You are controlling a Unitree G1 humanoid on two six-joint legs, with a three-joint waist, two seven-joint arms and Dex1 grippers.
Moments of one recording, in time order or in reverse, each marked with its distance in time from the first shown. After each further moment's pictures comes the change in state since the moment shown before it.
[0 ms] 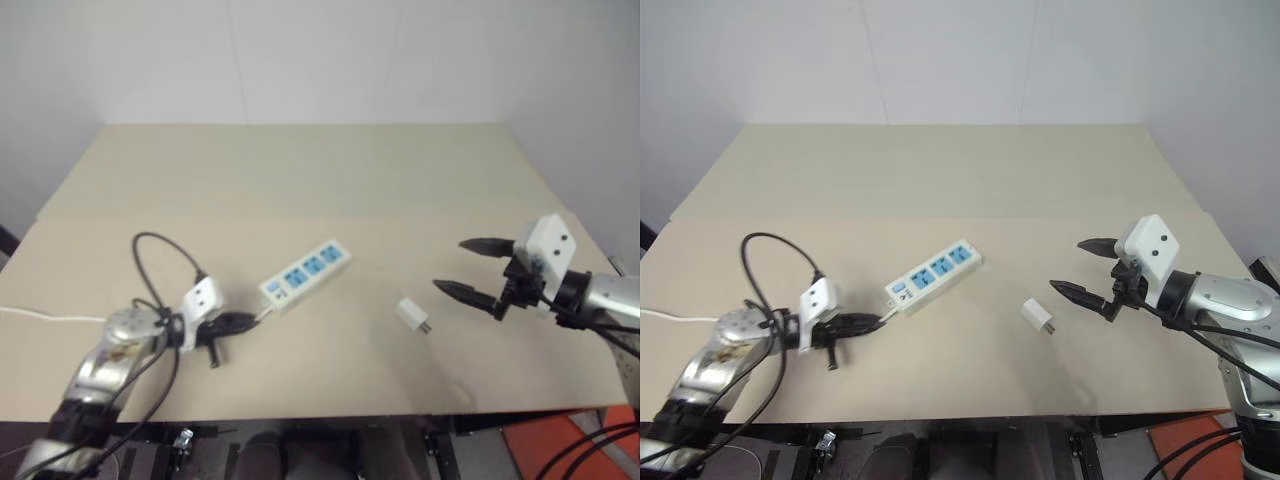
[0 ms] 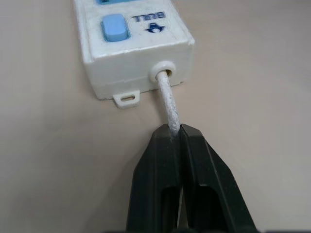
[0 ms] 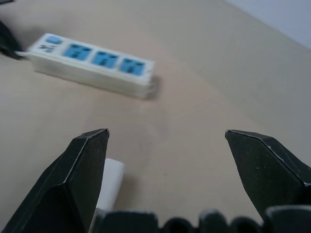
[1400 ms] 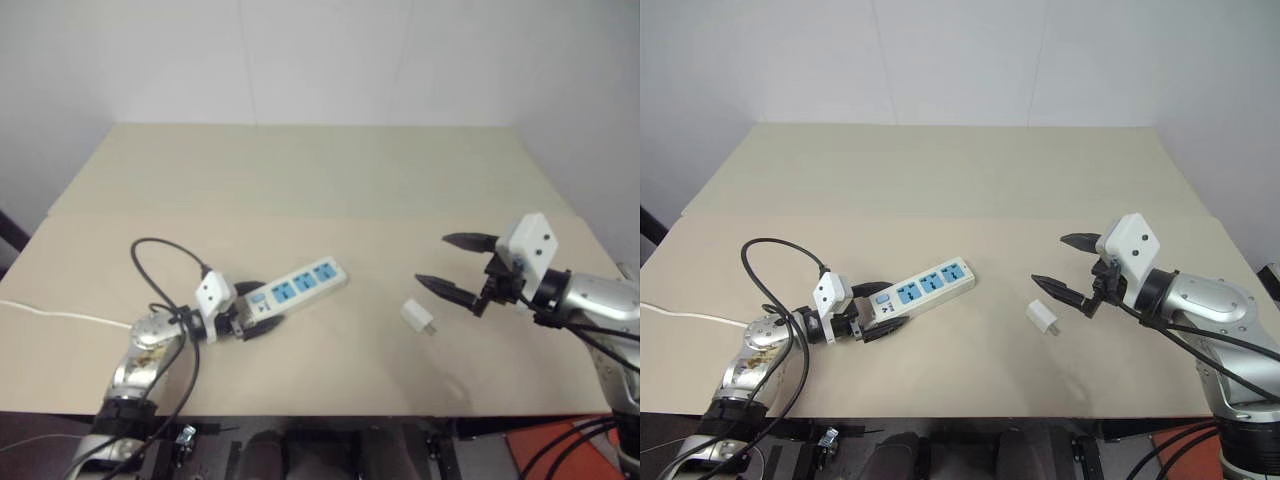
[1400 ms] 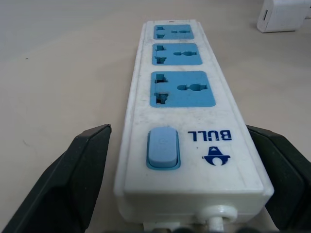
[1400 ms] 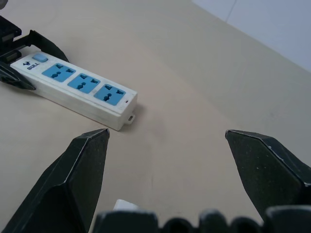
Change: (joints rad) left arm -0.126 -0.245 -0.008 0.174 -0.001 -0.115 0.074; right arm -0.036 0.065 0.038 -0.064 -0.001 0.005 -0.072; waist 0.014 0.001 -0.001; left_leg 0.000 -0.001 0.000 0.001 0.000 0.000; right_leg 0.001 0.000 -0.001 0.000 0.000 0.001
